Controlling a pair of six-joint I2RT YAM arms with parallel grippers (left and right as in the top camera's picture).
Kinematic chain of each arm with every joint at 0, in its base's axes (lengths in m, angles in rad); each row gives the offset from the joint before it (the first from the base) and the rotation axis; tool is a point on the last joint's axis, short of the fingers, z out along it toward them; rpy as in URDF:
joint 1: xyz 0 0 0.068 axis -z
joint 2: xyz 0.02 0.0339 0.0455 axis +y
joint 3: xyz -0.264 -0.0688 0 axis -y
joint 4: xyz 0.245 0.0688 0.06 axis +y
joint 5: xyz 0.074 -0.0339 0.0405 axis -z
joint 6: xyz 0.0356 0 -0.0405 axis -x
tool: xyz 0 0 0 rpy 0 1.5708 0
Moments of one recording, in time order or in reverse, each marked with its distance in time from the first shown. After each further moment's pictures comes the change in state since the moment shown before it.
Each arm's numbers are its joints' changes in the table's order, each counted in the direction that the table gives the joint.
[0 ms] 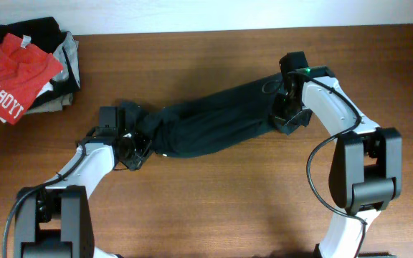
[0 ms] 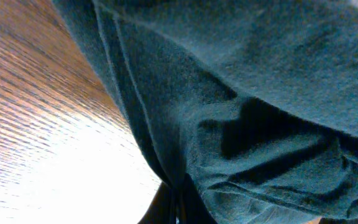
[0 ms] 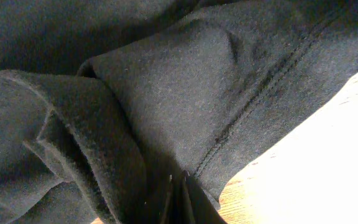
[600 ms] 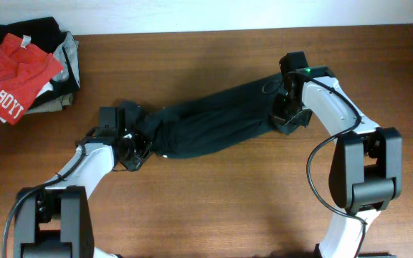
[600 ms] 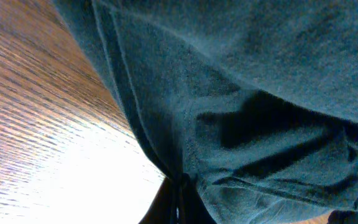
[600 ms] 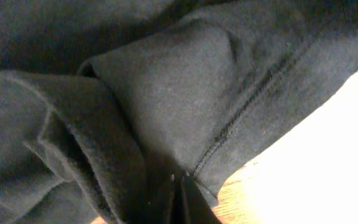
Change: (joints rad) left arm 0.000 -0.003 0.000 0.019 0.001 -0.052; right arm 0.000 0.000 0.000 0.003 0.000 -0.003
